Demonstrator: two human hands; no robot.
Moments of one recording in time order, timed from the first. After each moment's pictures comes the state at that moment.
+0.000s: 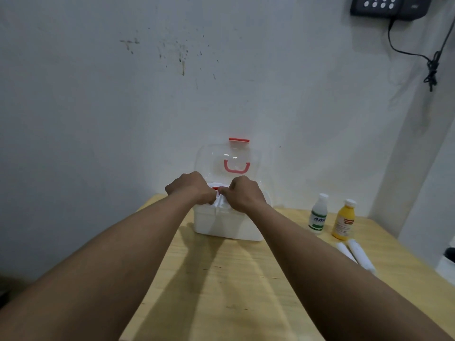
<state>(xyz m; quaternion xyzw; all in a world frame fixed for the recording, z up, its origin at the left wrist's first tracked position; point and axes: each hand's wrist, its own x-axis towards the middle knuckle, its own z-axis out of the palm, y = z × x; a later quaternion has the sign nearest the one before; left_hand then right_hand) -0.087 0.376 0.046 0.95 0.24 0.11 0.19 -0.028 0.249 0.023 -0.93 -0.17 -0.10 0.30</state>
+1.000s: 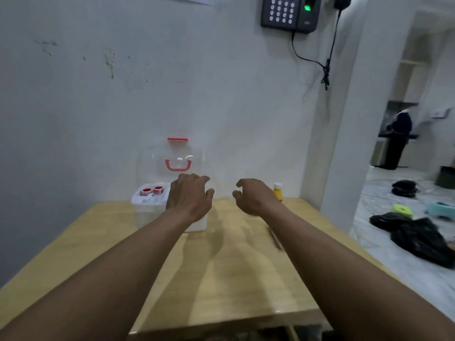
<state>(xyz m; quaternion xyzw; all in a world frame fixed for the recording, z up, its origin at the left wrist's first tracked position) -0.106 0.248 0.025 0.95 -0.01 0.29 0.14 -0.060 0.074 0.029 -0.97 -0.13 -0.15 0.16</state>
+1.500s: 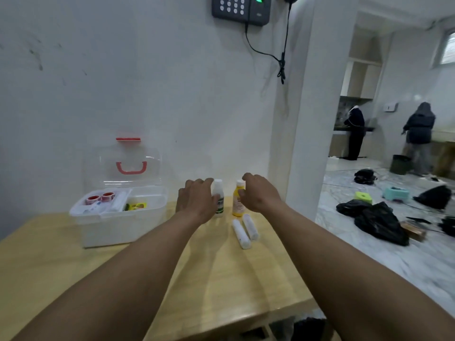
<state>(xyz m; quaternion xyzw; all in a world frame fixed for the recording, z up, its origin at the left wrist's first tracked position) -0.054 0.138 0.008 0.96 -0.07 0.22 0.15 -0.042 -0.032 0.026 -0.97 -0.04 -0.18 0.13</state>
